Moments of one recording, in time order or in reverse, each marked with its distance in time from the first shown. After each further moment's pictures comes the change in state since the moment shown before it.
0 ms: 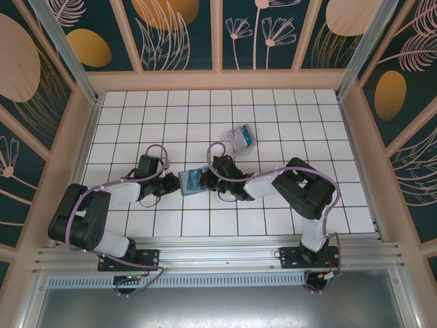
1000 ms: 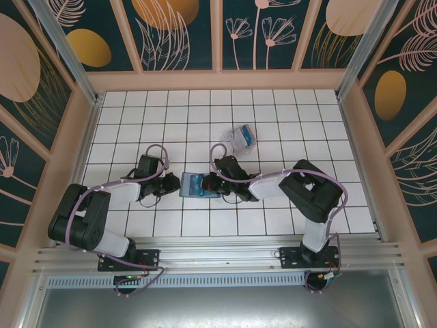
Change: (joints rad) left arm 0.000 -0.001 0.000 0.000 0.000 -0.001; right arm -0.015 -0.063 -0.047 -0.043 -0.101 -0.043
